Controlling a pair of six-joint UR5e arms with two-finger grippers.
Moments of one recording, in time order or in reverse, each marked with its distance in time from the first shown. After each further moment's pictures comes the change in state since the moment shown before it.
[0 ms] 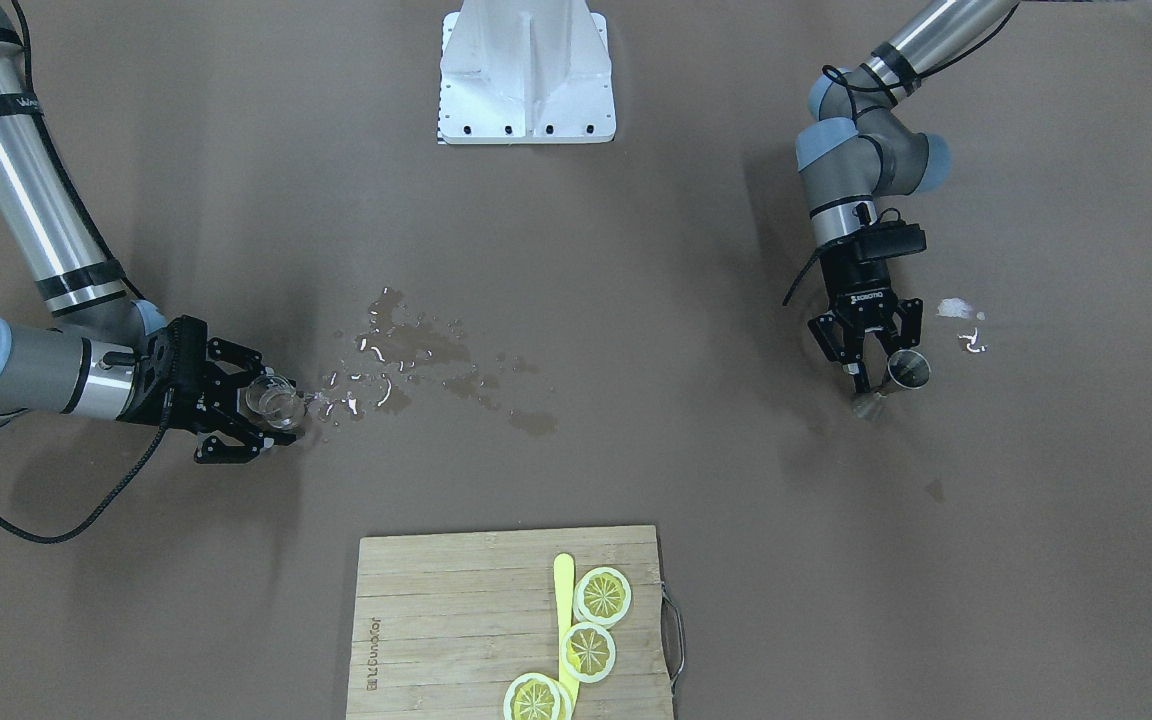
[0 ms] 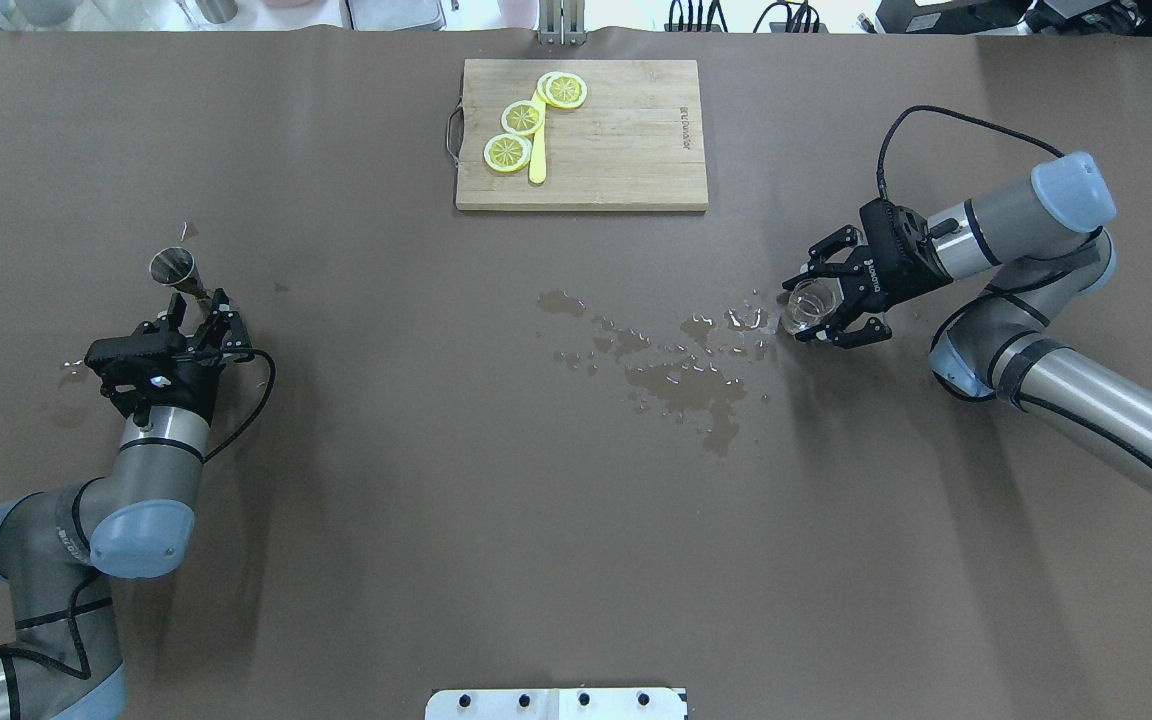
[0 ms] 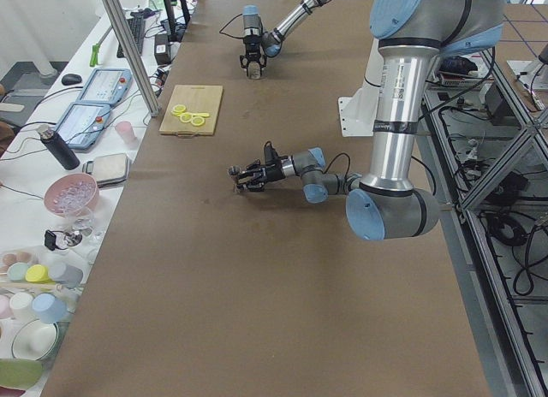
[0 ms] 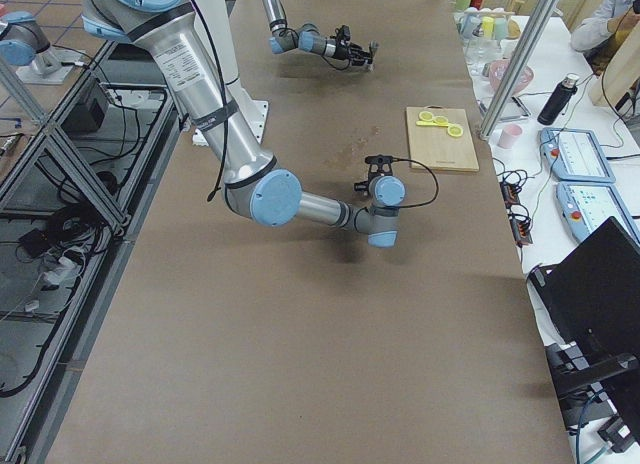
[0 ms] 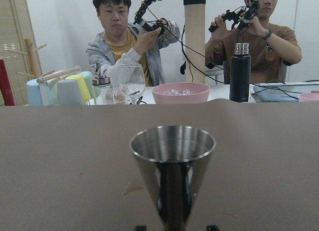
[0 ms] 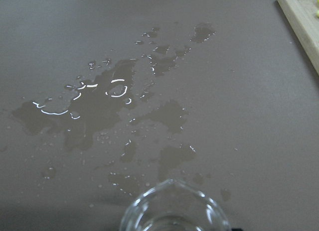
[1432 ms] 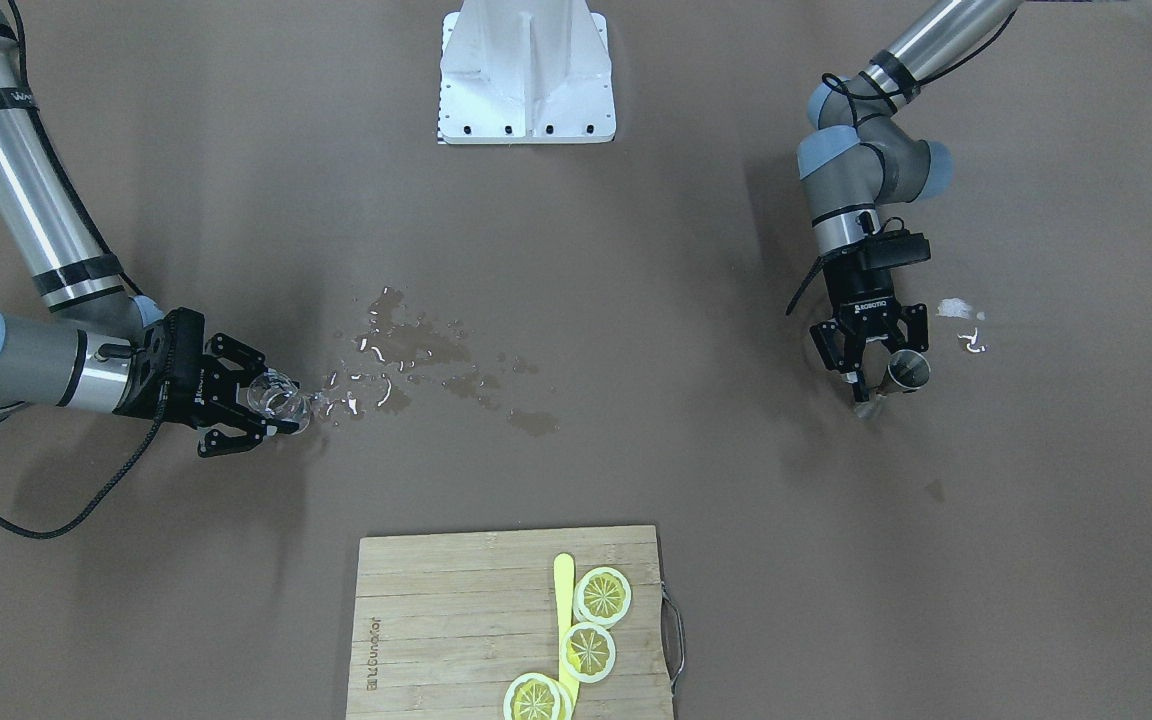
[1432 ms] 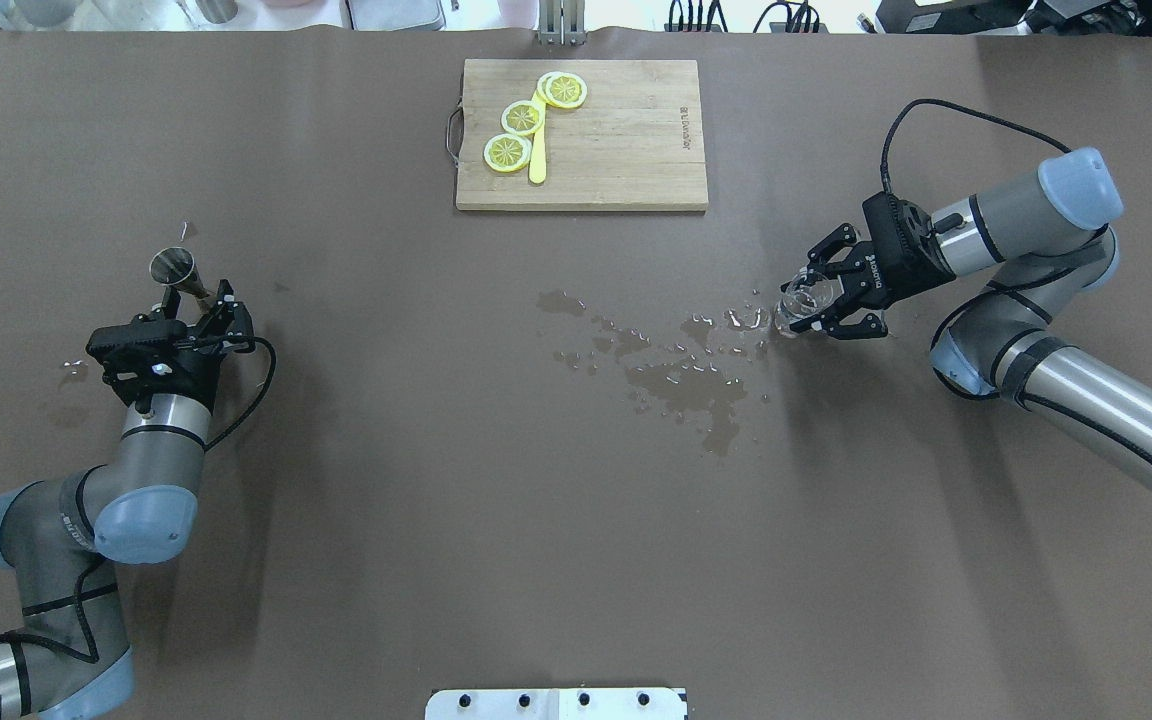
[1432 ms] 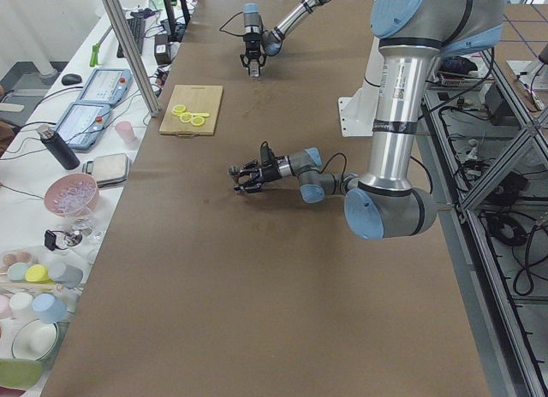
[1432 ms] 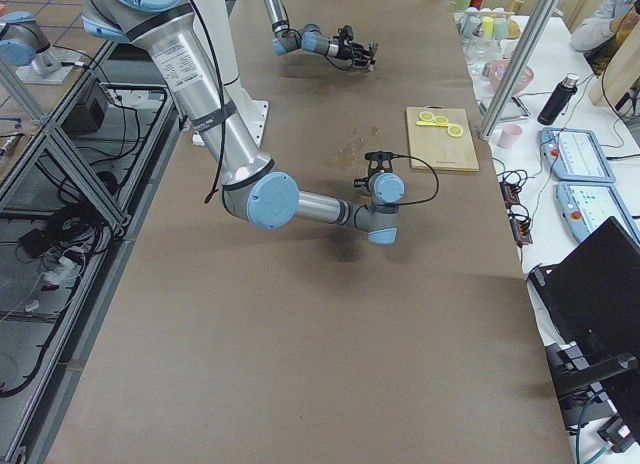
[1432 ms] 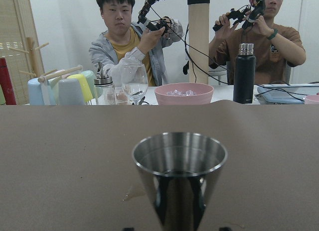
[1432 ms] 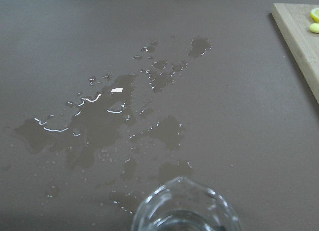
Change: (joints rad) left arm -0.028 -0.020 0.021 -0.006 -0.021 0.003; right arm 0.007 -0.020 0.068 -0.020 -0.001 0.029
